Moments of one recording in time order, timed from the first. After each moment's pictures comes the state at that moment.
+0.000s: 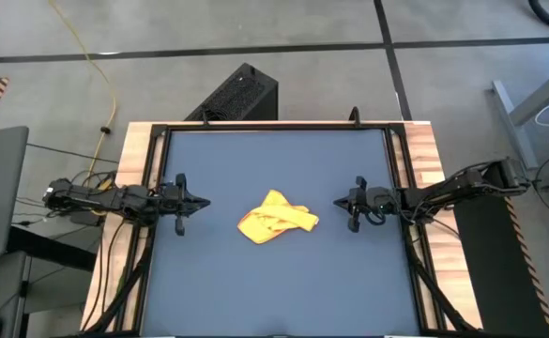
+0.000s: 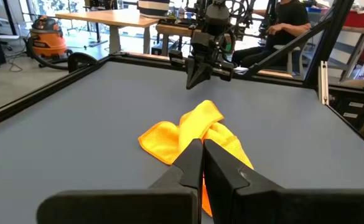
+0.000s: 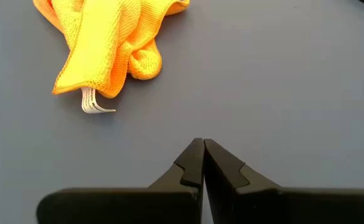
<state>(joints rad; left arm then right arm) -0.17 0.07 0.04 -0.04 -0.30 -0.14 -0.02 1.01 0.01 0.49 0.24 0.12</state>
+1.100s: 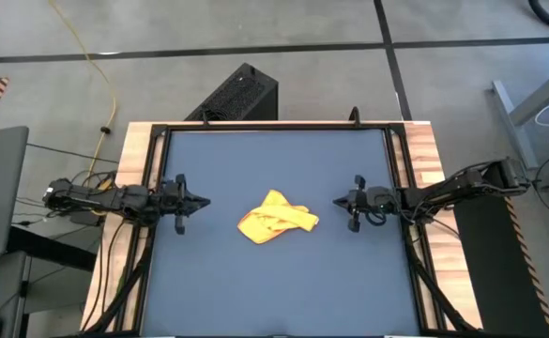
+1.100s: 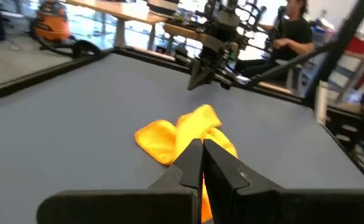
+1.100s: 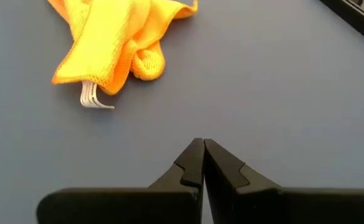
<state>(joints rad) -0.17 0.07 0.04 -0.02 -0.33 -0.27 -0.02 1.01 0.01 0.51 0.24 -0.01</state>
